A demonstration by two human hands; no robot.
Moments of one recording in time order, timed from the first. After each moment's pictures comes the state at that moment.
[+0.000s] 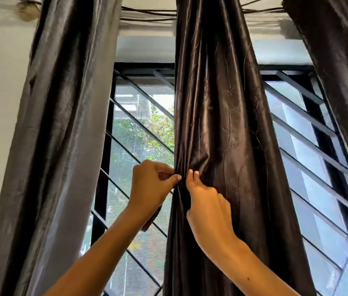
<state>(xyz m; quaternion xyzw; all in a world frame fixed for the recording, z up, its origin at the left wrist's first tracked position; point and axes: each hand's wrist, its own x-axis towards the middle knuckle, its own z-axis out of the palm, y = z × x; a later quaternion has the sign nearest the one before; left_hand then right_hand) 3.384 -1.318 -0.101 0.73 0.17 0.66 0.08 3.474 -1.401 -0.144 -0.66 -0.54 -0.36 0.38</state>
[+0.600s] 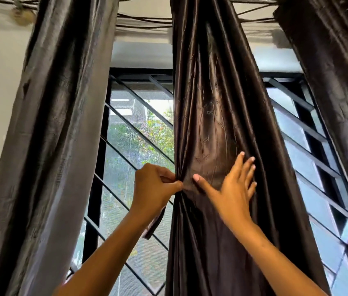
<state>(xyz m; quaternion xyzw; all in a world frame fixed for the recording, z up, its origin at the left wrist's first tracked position) 3.395 -1.328 -0.099 0.73 0.17 0.65 0.12 3.543 -1.378 -0.123 -0.61 -0.42 -0.28 0.62</state>
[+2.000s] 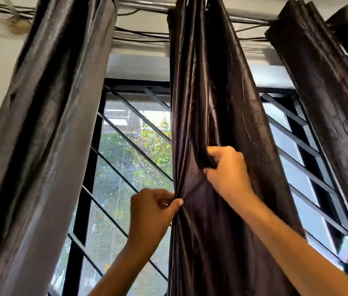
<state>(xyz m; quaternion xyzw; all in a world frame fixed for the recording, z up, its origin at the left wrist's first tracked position) 3.414 -1.324 -0.113 0.70 0.11 0.69 0.11 3.548 -1.399 -0.052 -0.54 -0.50 -0.35 0.58</state>
